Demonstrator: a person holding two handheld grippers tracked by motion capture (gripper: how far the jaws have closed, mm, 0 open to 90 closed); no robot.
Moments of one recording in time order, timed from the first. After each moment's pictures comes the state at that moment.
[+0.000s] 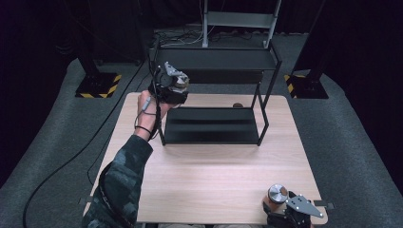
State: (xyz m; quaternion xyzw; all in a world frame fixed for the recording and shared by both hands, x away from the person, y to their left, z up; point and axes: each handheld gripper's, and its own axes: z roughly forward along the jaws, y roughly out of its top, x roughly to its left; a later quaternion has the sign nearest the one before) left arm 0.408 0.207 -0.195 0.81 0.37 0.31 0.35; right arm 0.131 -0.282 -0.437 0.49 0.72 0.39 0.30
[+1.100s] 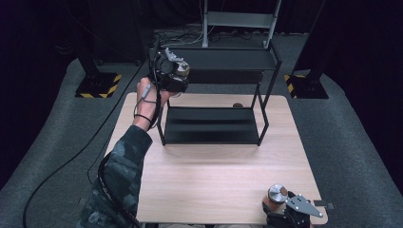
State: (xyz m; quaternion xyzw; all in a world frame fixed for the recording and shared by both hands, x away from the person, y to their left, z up) left arm 0.415 0.199 -0.162 0.80 0.37 0.32 0.35; right arm 0.132 -0.282 -0.437 0.49 0.72 0.39 0.30
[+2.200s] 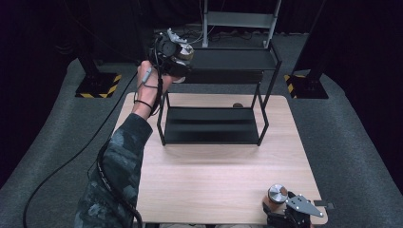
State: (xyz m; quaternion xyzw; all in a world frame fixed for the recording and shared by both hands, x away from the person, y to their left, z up) left arm 0.411 0.192 -0.120 0.79 0.35 0.33 0.37; right arm 0.133 -0.284 -0.437 0.49 0.72 0.39 0.29
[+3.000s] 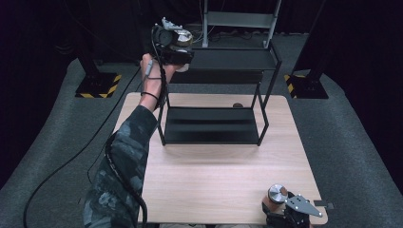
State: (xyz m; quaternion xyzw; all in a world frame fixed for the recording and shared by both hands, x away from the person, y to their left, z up) left arm 0.432 0.202 -0.128 0.74 0.39 0.33 0.44; right arm 0.134 -0.283 -0.438 0.49 0.72 0.40 0.29
